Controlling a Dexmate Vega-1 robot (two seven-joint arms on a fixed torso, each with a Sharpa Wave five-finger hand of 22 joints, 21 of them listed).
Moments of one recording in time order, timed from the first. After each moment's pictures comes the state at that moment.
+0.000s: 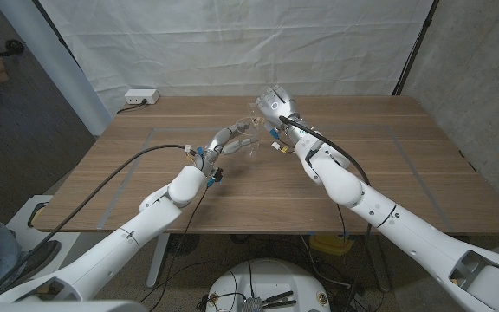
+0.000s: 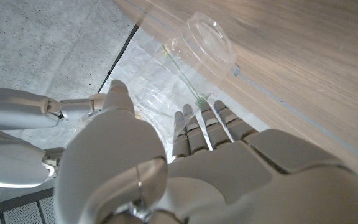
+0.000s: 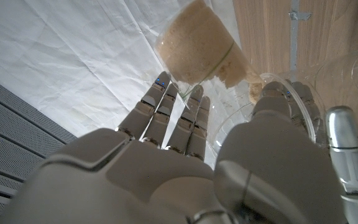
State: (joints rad) left arm 0.93 0.59 0.51 -1.62 -0.03 -0.15 0.19; left_hand 0.87 0.09 0.09 -0.09 0.19 0.33 0.00 0.20 0.20 0.35 -0.08 0.21 0.20 0.28 -0.04 0.20 0.19 0.17 -0.04 0.23 0.19; right arm -0.77 -0.54 -0.74 -1.95 -1.78 -0.24 0.19; right_hand 0.80 0.07 0.09 -0.16 0.27 0.56 -0.11 0.24 0.20 0.63 -0.18 0.27 0.19 0.52 -0.05 0.18 0.19 0.55 -0.05 0.22 0.20
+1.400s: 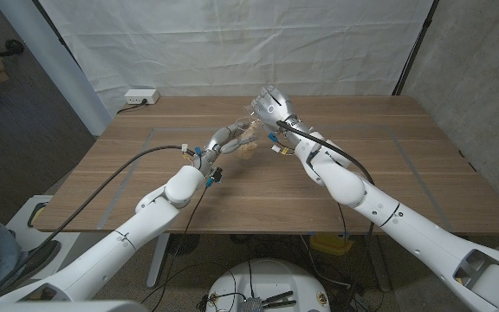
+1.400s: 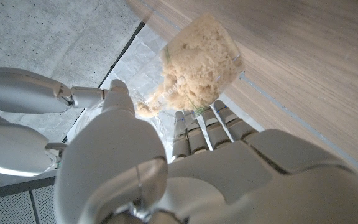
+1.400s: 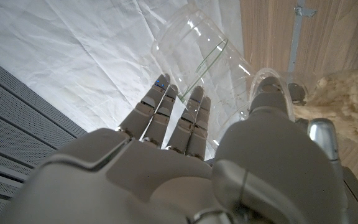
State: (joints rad) left arm 0.97 0.61 0.48 -1.70 -0.10 -0.11 0.17; left_hand 0.87 0.09 0.09 -0.09 0.19 0.33 0.00 0.21 0.20 0.35 -0.08 0.21 0.20 0.29 -0.04 0.20 0.19 0.18 -0.04 0.23 0.19; right arm -0.77 -0.56 -0.74 -1.95 -1.89 -0.17 0.14; right_hand 0.84 0.07 0.10 -0.16 0.27 0.58 -0.11 0.23 0.20 0.62 -0.19 0.26 0.19 0.49 -0.05 0.18 0.19 0.52 -0.05 0.21 0.20
